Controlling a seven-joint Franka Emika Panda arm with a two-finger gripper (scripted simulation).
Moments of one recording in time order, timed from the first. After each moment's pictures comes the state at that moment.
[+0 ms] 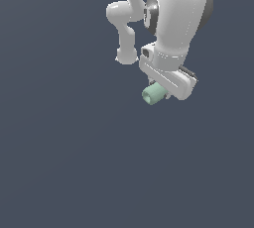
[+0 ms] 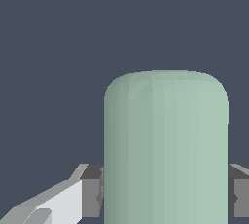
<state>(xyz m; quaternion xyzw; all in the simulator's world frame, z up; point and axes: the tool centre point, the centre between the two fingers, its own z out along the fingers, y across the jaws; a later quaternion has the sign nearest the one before) -0.022 0.117 0.266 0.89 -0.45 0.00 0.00</state>
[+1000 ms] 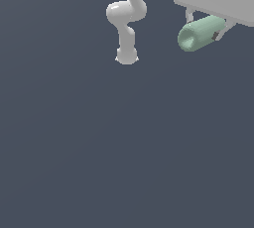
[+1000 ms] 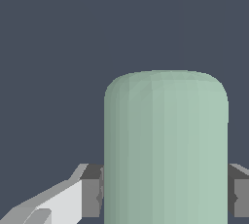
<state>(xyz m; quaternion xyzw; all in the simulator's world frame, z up) -0.038 0.190 0.463 0.89 -0.45 0.00 0.00</state>
